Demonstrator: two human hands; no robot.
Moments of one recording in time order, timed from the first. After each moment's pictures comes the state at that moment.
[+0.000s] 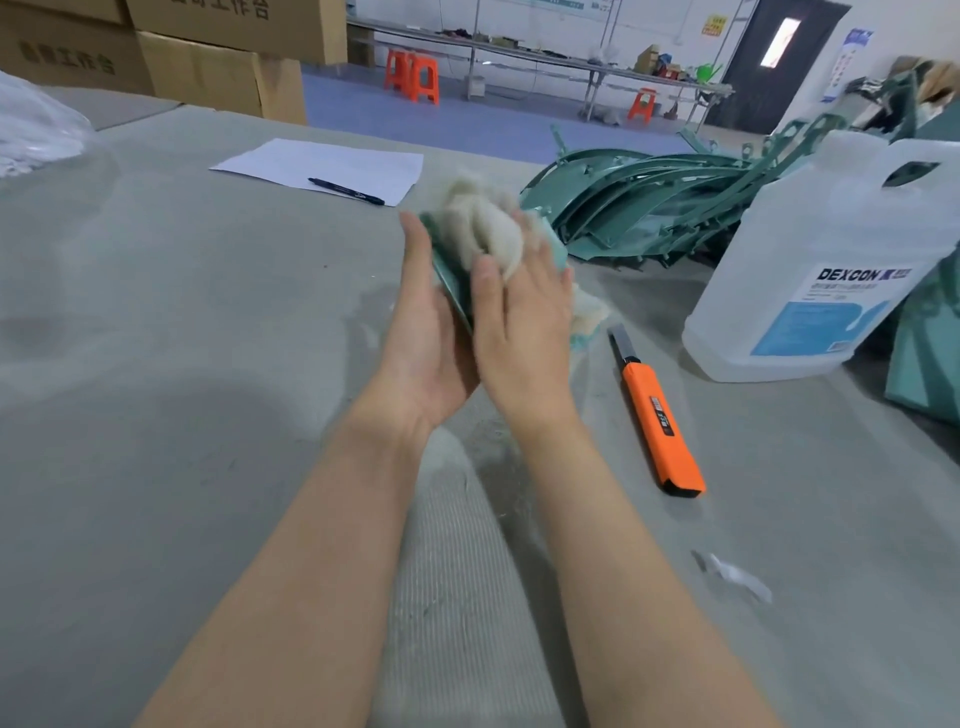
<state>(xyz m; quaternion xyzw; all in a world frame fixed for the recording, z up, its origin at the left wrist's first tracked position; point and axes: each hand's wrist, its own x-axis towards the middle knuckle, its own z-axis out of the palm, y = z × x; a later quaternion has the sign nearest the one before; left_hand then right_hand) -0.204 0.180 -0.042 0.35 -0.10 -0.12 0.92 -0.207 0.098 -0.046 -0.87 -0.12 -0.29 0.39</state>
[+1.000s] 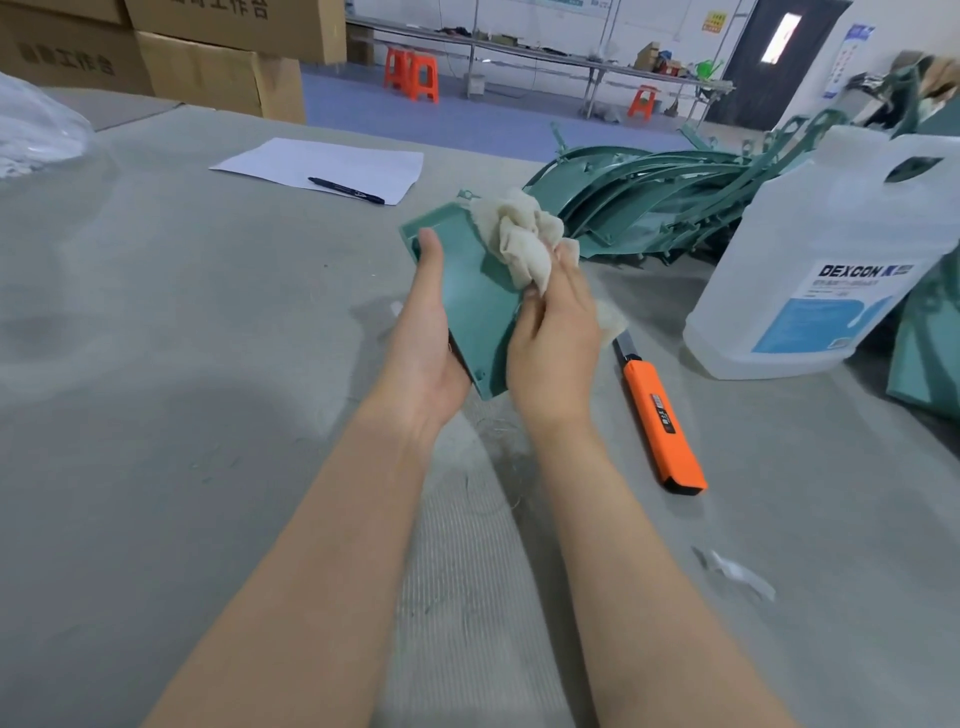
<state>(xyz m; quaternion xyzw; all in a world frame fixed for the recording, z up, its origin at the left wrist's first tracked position) -0.198 0.176 -0.051 0.40 -0.07 -0.05 0.91 -0.199 0.086 -0.064 -0.82 -0.04 -0.33 0.46</state>
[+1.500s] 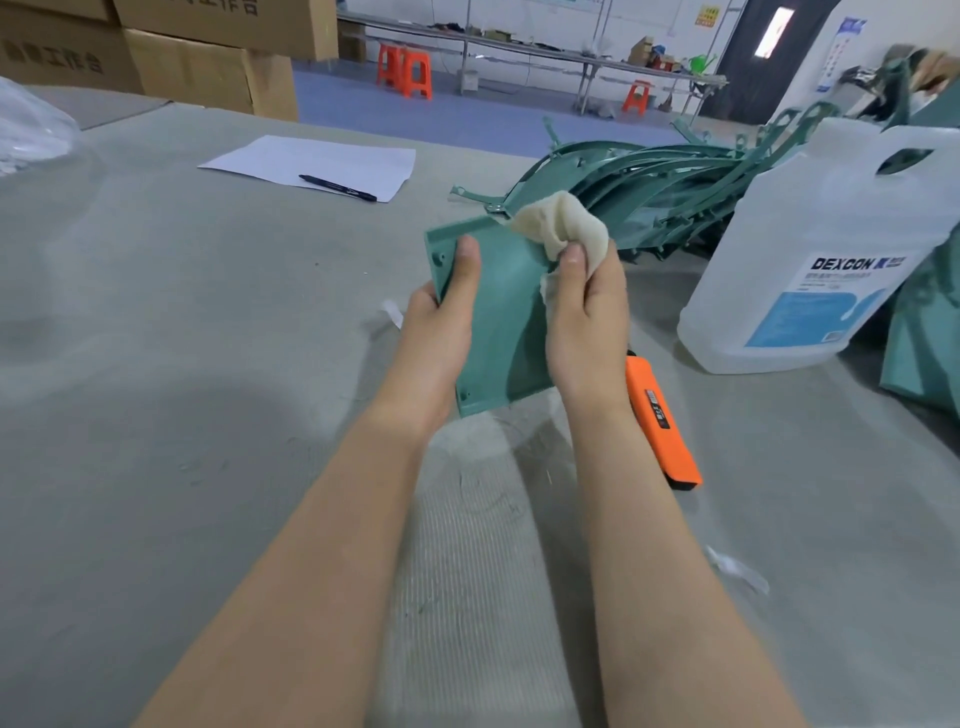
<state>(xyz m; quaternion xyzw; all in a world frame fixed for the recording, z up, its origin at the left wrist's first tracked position) -0.206 0.167 -0.052 0.59 0.00 0.03 0.81 -0.200 0.063 -0.047 -0.77 -0.02 -0.32 0.55</state>
